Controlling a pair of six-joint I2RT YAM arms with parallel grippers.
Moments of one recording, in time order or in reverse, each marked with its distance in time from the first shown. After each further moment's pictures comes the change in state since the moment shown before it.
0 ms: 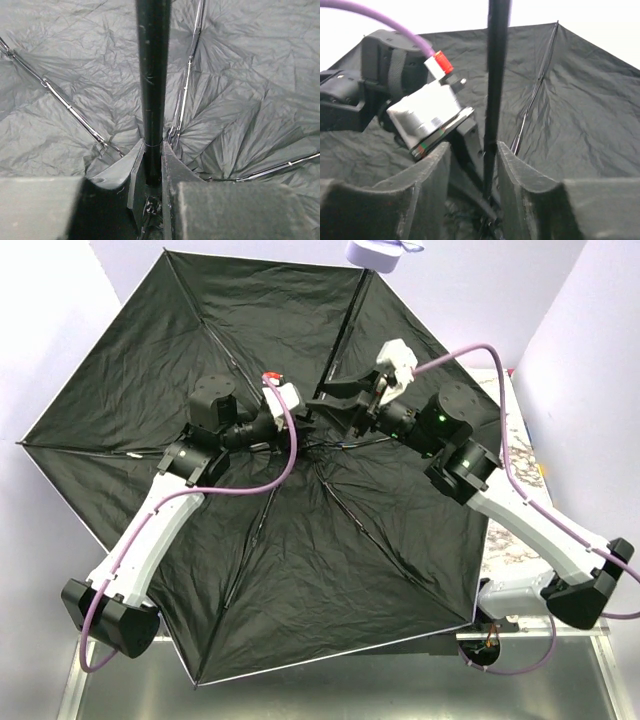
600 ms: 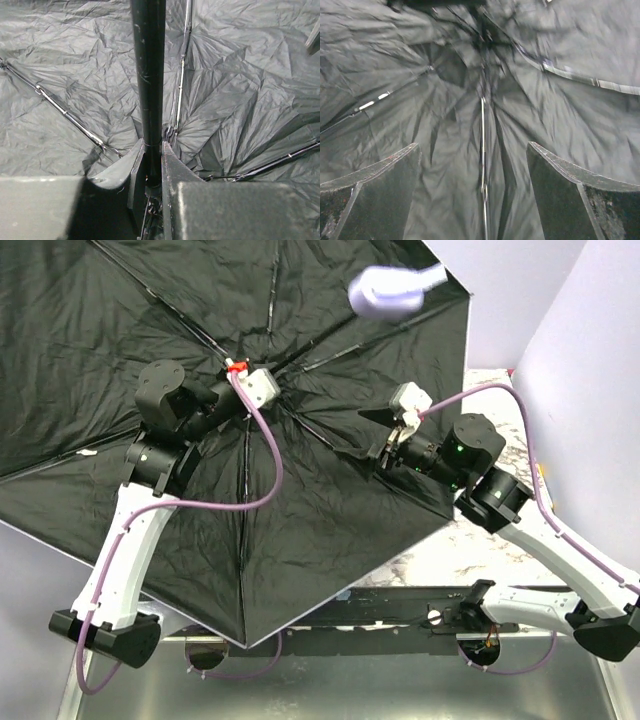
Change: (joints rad) left arm 0.092 -0.036 0.222 -0.008 -0.144 0.253; right arm -0.006 -0.250 -0.230 -0.225 0.105 -0.166
